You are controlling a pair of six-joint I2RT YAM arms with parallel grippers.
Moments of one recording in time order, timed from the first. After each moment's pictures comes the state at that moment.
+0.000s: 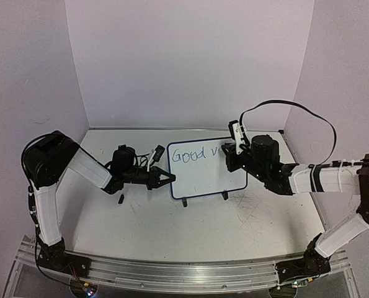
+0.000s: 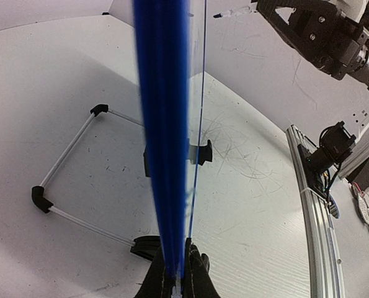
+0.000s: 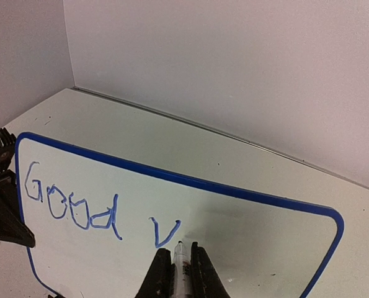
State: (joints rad) left arm -0.60 1.98 0.87 0.78 0.78 -0.26; right arm 0.71 1.47 0.80 0.43 0.22 0.00
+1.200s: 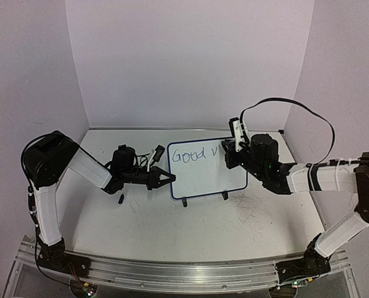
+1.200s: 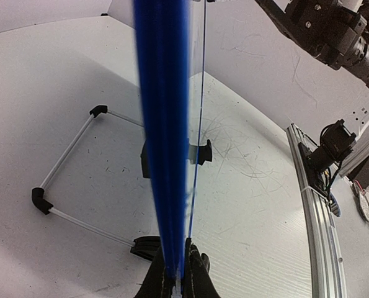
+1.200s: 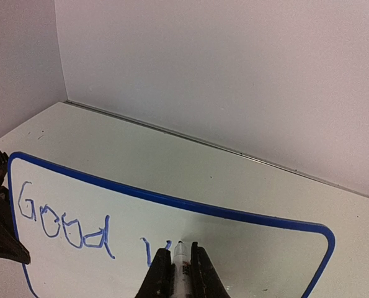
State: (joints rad) left arm -0.61 1.98 0.87 0.78 0.78 -0.24; right arm 0.71 1.50 0.81 0.50 0.26 0.00
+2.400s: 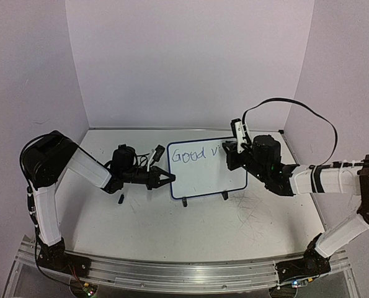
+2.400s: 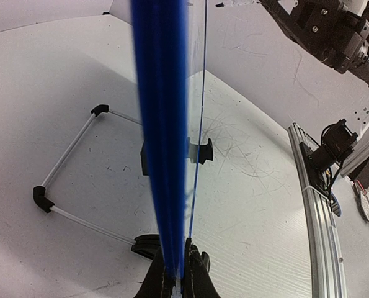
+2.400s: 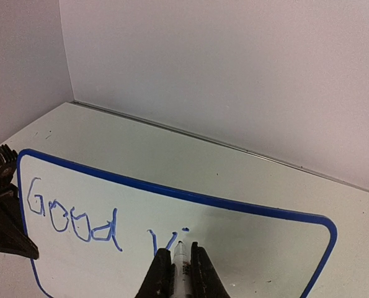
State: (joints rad) left arm -0.61 1.96 0.87 0.76 0.77 -0.24; right arm 0.71 1.47 0.79 0.48 0.24 0.02
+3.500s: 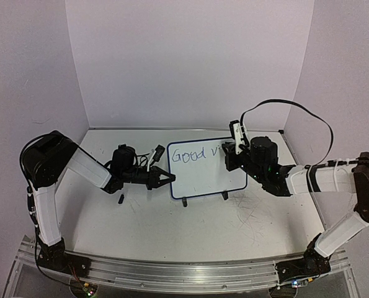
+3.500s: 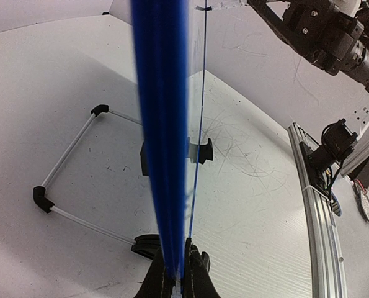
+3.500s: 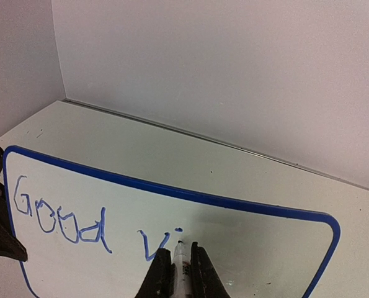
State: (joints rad) left arm -0.61 1.96 0.87 0.76 0.77 -0.23; right arm 0.71 1.51 0.79 0.52 0.27 0.01
